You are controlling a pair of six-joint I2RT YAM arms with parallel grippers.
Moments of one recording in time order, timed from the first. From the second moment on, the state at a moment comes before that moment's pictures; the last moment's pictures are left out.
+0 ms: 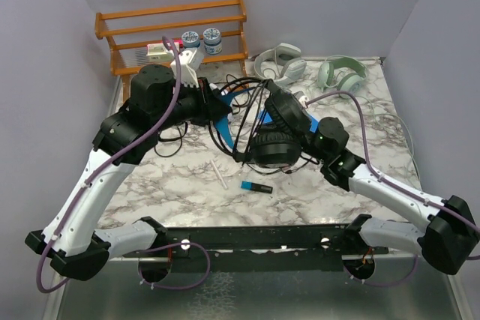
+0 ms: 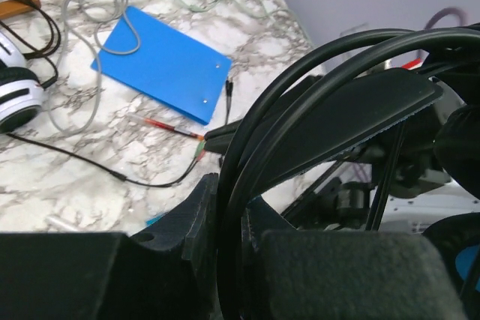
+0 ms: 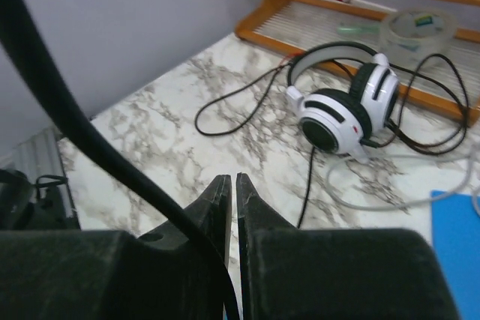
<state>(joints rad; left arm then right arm) -0.60 1.13 1.55 -0.76 0.25 -0.46 0.70 1.12 0.72 0.37 -0.25 0.20</state>
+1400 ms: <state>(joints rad) -0.60 1.14 1.28 -0.46 -0.63 -0.21 1.05 1.14 1.35 -0.32 -0.23 0.10</state>
